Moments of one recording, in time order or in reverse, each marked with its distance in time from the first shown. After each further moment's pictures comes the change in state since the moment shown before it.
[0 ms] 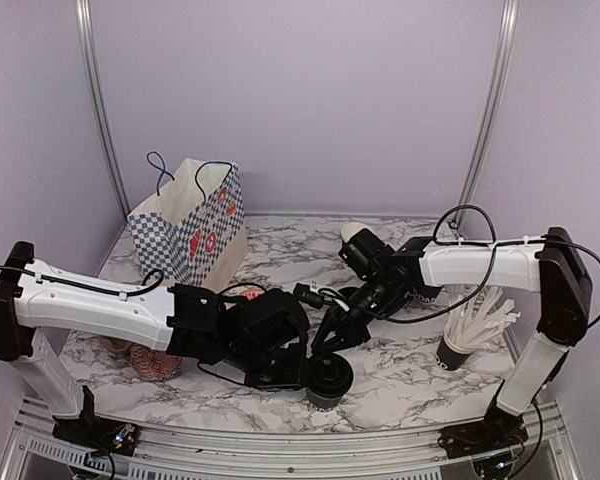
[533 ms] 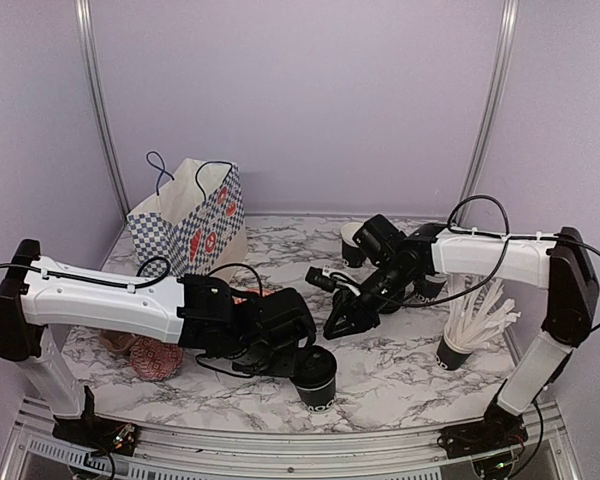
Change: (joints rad) left arm -0.006 0.040 0.147 -0.256 -0.269 0.042; right arm -0.070 -0.037 0.035 -0.072 0.053 -0.014
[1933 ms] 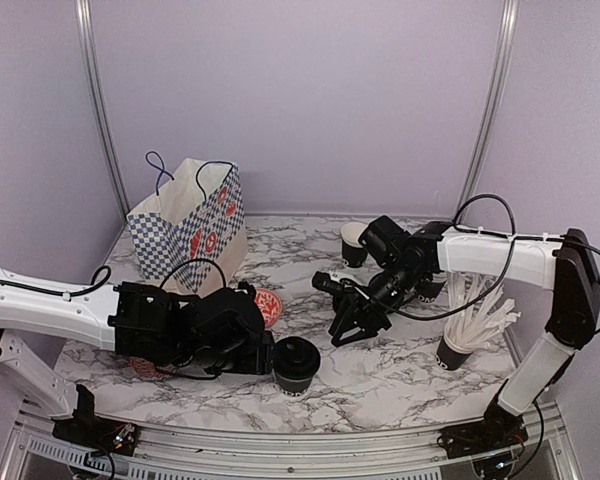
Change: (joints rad) left arm -0.016 -0.285 -0.264 0.180 -0.091 0.023; right arm -0.026 -0.036 -0.001 -0.099 -0.074 -0.187
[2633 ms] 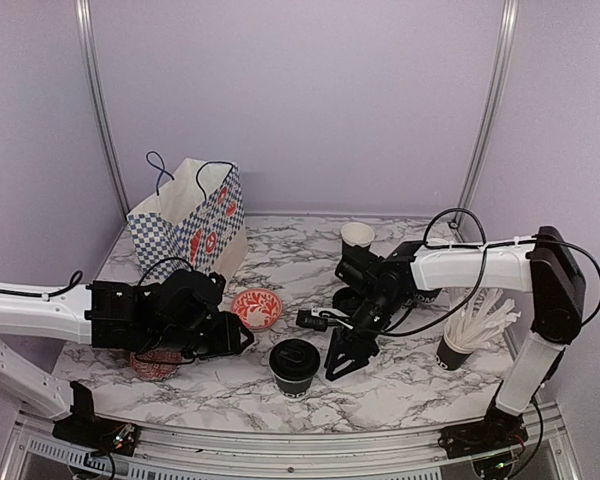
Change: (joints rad) left arm 0.167 -0.171 -0.195 0.154 0.092 0.027; right arm 0.123 0.087 -0.026 -0.028 0.052 0.119
